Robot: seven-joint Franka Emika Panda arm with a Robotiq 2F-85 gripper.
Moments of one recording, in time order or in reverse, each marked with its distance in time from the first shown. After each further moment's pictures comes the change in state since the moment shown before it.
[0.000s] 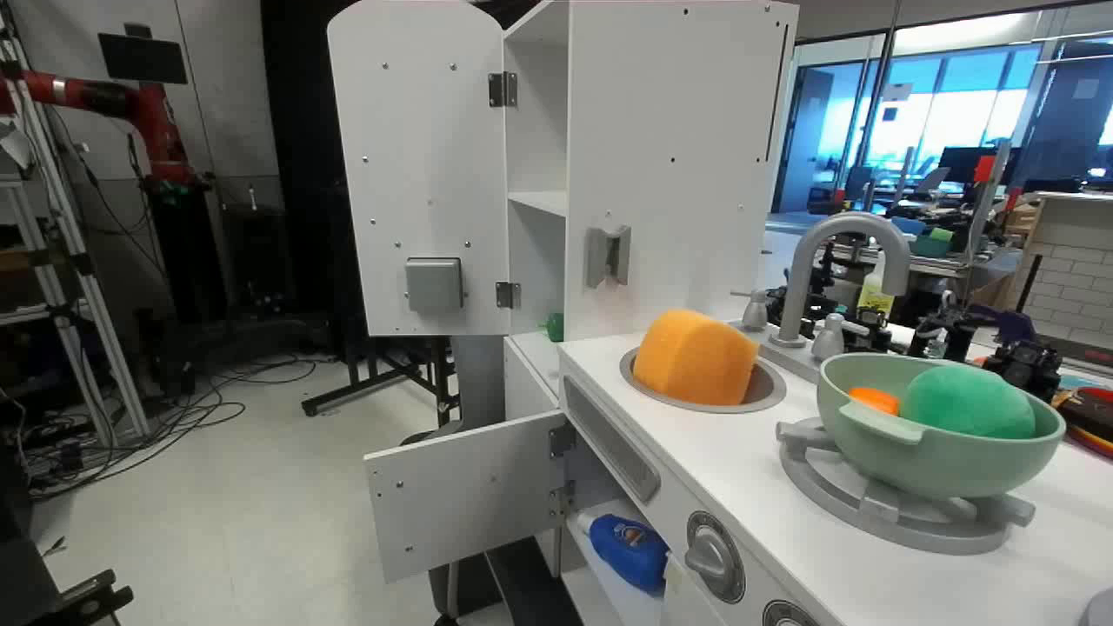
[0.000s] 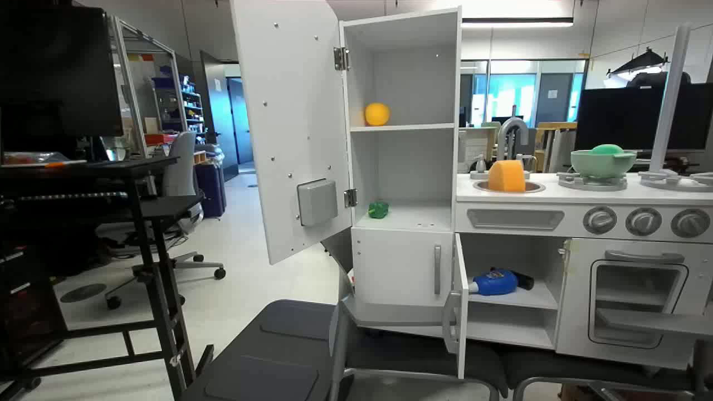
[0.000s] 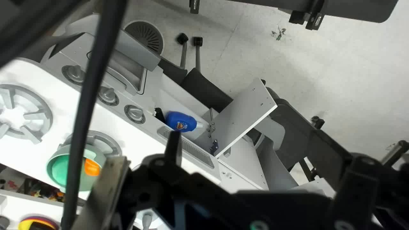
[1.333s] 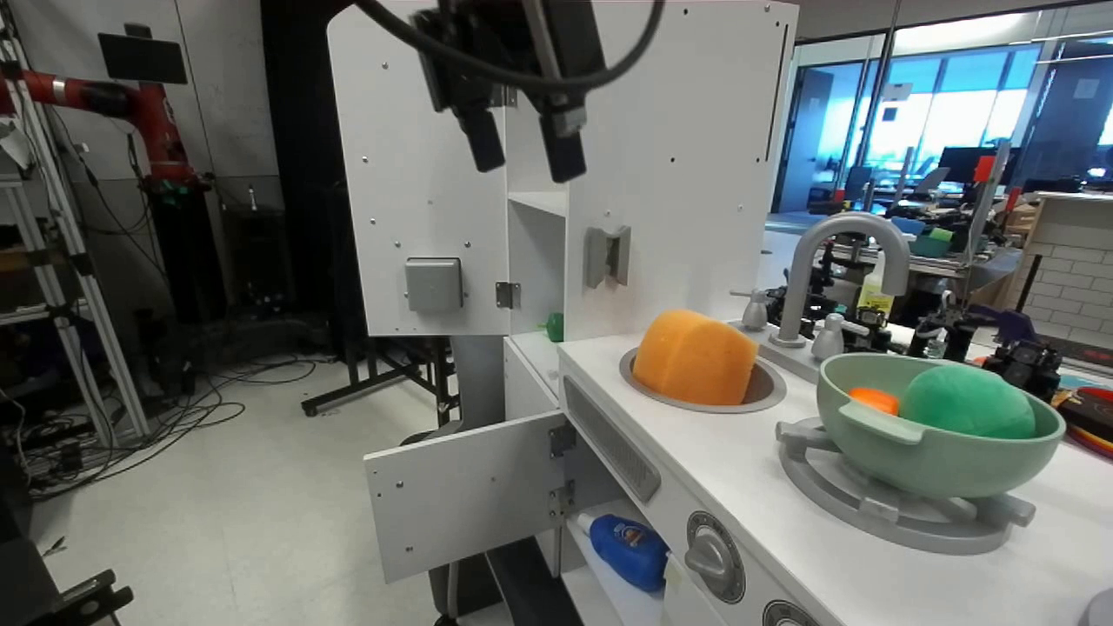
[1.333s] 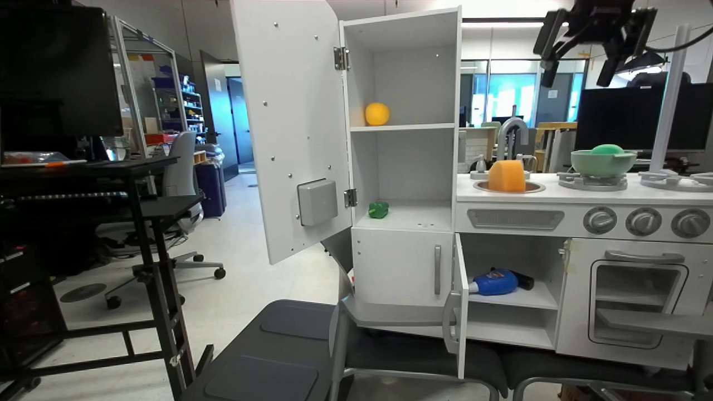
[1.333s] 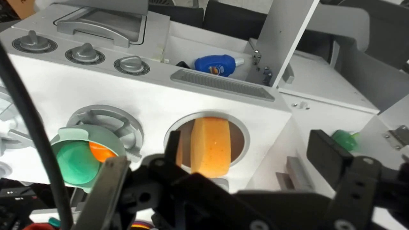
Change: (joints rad) arm -0.058 0.681 0.172 0.298 -0.041 0.471 0.609
